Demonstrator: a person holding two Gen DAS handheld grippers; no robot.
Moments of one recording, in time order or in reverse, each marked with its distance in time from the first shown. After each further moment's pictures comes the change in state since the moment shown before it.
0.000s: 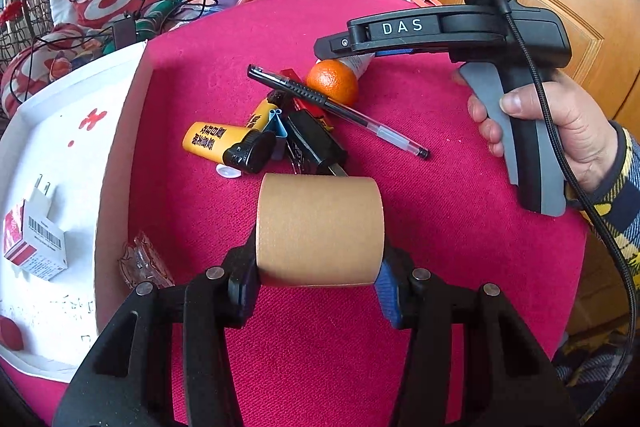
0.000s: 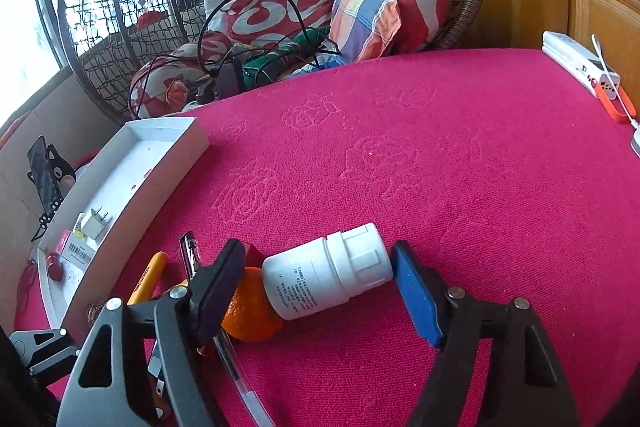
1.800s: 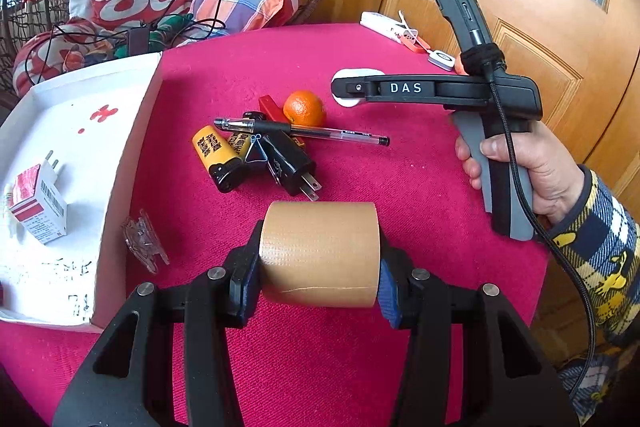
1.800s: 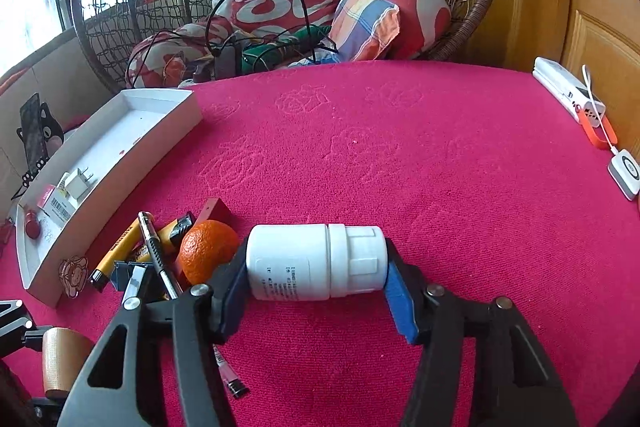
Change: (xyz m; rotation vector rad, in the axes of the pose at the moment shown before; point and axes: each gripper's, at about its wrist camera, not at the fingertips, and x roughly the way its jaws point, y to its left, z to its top) left arm -0.034 -0.007 -0.014 -0.091 -0.132 -0.053; right arm -0.022 0.000 -0.011 -0.066 -0.048 -0.065
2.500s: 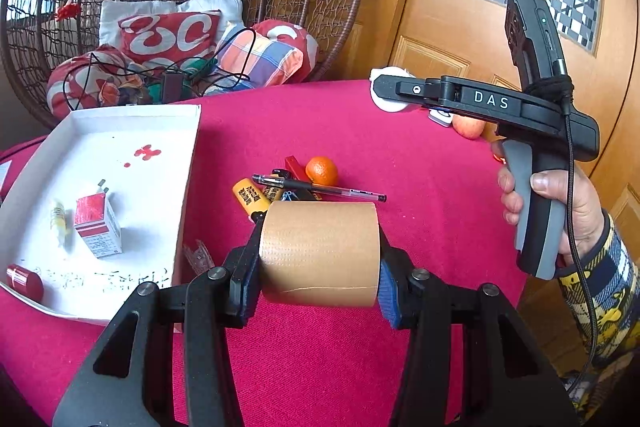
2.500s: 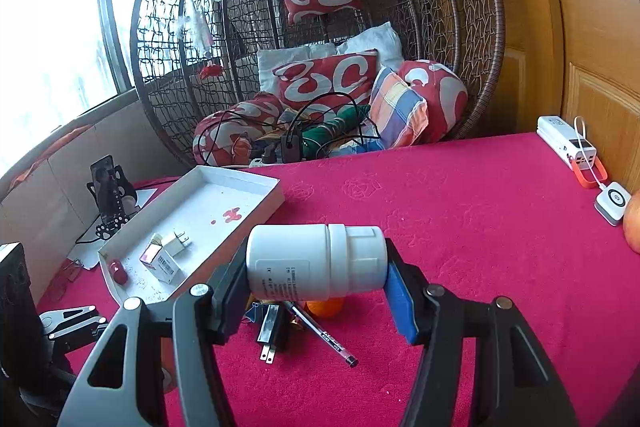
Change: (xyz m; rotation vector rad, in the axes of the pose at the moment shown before) left arm -0.065 0.013 0.006 -0.054 -0.173 0.021; right arm -0.085 0.047 0.019 -0.023 -0.185 0.137
